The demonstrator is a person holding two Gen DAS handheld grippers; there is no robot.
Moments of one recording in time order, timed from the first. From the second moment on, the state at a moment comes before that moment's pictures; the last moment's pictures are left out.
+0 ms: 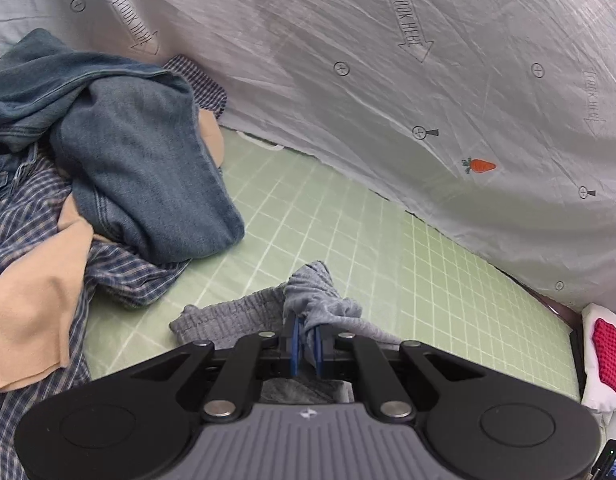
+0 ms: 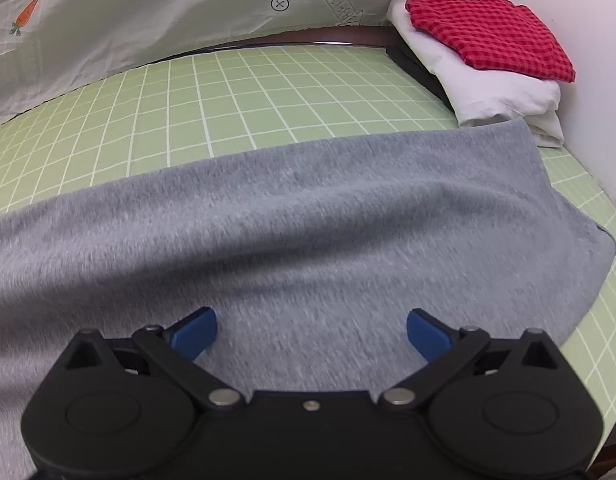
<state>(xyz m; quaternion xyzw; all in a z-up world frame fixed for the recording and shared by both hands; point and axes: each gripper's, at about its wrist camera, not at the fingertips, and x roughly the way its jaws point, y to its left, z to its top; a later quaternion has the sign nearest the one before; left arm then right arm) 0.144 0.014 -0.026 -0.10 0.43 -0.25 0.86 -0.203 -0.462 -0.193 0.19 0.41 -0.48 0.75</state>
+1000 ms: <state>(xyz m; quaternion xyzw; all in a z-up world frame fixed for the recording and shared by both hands) 0.158 0.016 -0.068 -0.14 0.44 -0.17 0.87 -0.149 -0.467 -0.173 0.18 0.37 -0.39 0.82</state>
